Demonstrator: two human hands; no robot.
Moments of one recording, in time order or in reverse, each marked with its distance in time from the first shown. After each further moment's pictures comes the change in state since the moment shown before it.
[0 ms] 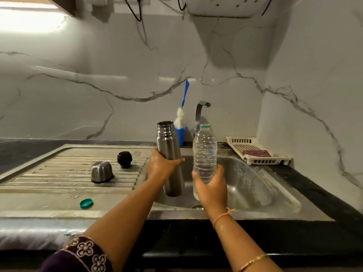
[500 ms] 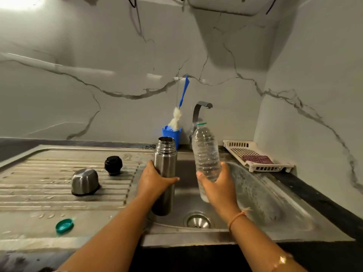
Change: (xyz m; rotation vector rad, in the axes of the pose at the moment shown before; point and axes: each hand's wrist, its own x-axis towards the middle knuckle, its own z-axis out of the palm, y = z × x) left_hand 0.042 -0.048 0.007 0.188 -0.112 0.048; right_hand 0.043 -0.001 0.008 -0.123 -0.092 -0.022
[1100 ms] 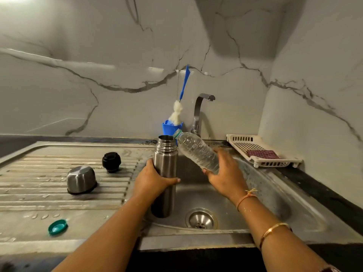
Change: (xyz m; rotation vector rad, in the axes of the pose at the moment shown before) left_hand -0.002 -0.003 -0.003 0.103 -0.055 0.009; right_hand 0.049 0.030 -0.008 -0.553 -0.151 -0.204
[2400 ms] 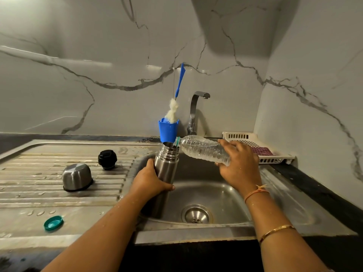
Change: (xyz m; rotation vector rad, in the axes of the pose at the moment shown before) left_hand 0.000 -0.004 0.005 0.114 -0.134 0.058; right_hand -0.004 0.010 -0.046 -0.257 0.109 -0.056
